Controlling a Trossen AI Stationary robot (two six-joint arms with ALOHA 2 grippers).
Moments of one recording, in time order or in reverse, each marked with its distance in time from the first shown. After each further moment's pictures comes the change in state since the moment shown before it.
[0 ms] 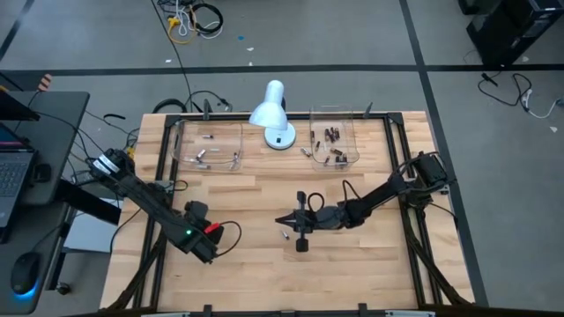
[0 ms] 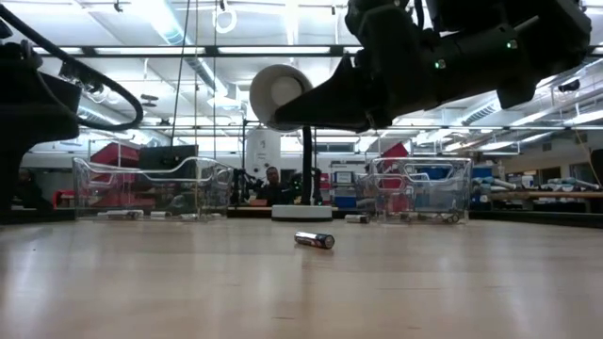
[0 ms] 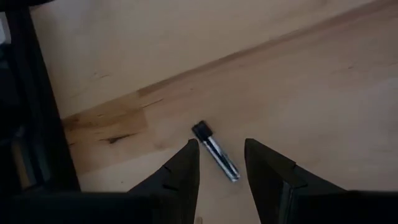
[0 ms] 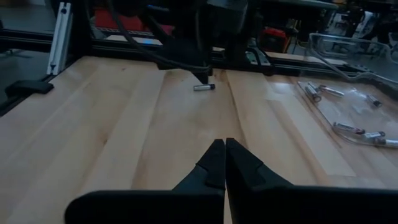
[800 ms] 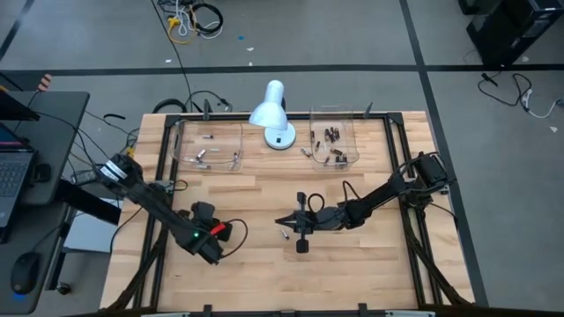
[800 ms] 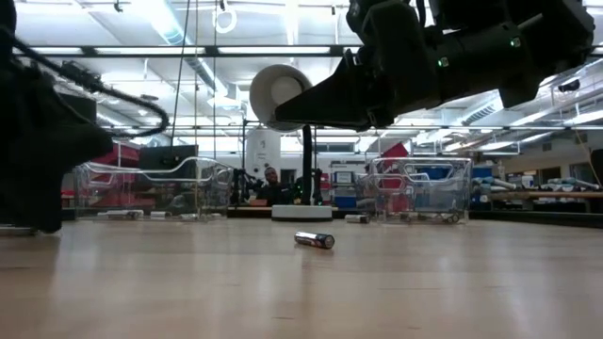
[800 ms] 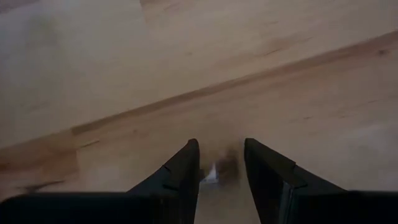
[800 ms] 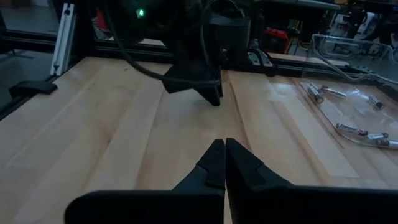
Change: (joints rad) left arm 0.025 0.092 -0.038 0.169 -0.179 -0.048; right arm 0.009 0.000 0.000 0.002 0.000 0.000
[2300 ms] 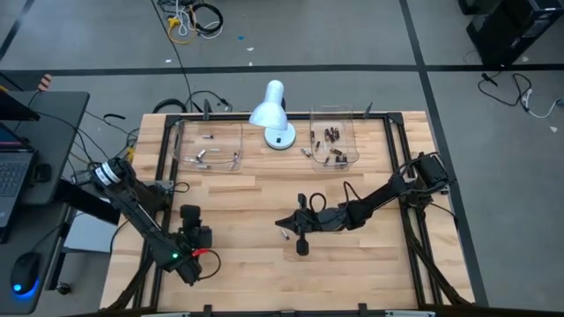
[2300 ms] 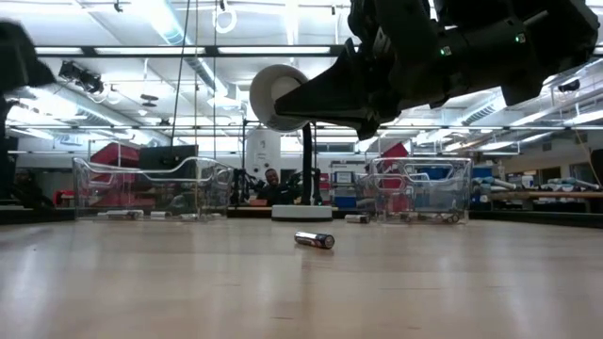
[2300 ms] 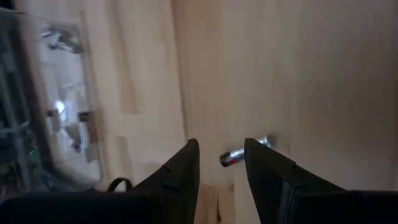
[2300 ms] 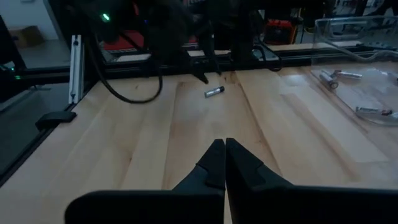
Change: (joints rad) left arm -0.249 -0.003 0.107 -0.272 -0.045 1.113; right arm 0.007 -0.001 0.000 0.015 -0.008 0.169
